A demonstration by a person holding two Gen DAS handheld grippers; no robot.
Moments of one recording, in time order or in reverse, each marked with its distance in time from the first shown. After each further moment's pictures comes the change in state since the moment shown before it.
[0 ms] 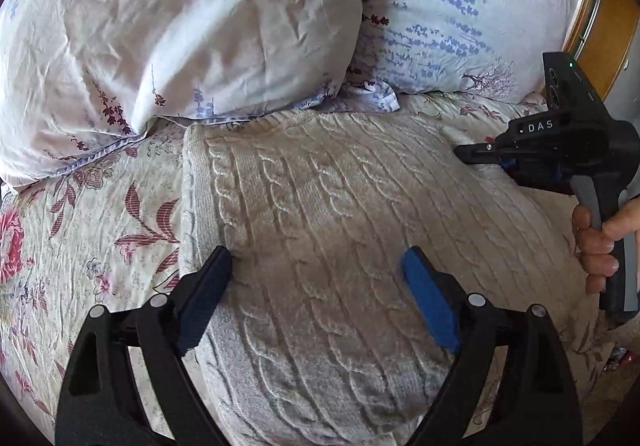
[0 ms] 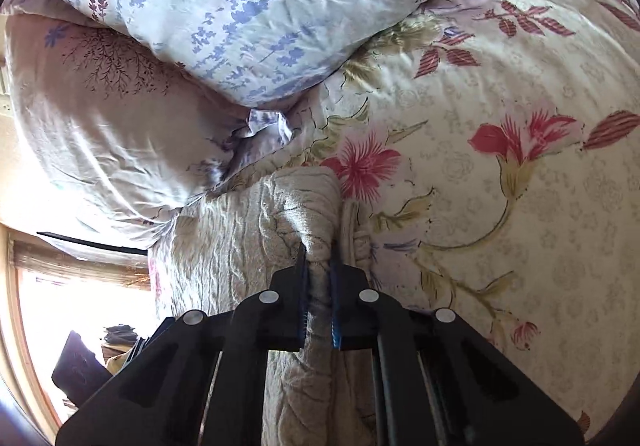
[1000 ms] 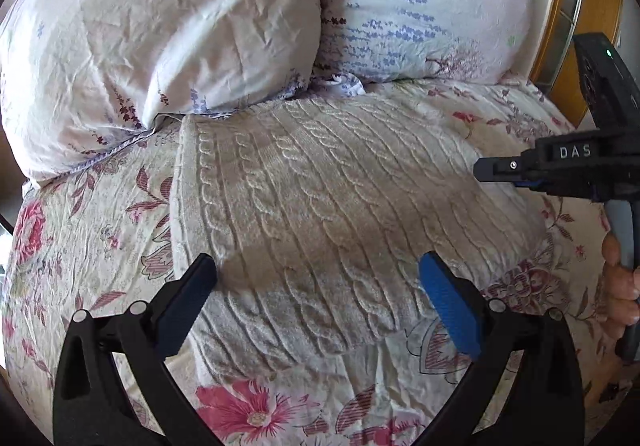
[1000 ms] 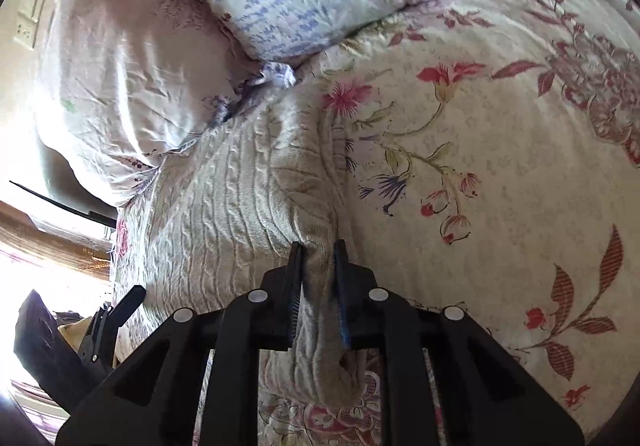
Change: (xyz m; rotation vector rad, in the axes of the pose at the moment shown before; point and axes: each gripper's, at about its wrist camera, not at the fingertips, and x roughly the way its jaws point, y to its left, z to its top) left arm -0.055 -0.042 -0.041 0.017 -0.056 0.044; right arm -0.073 0.029 -0.096 -0.144 -0.122 -0.161
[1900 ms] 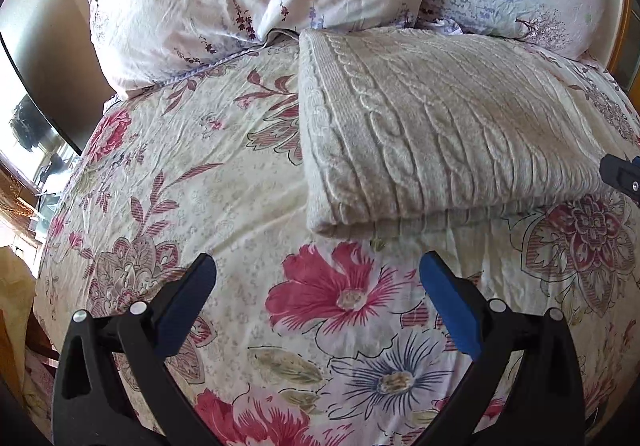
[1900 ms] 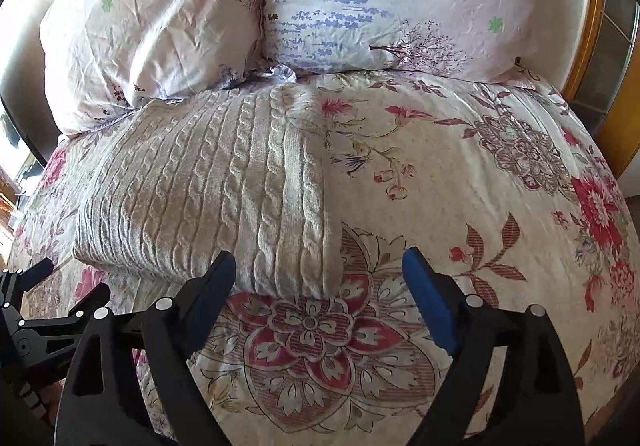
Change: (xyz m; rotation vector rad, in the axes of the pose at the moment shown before) left arm -0.012 0.026 -0.067 -0.110 0.134 0.309; right arm -0.019 0.039 -0.083 -0.272 -0.148 -0.356
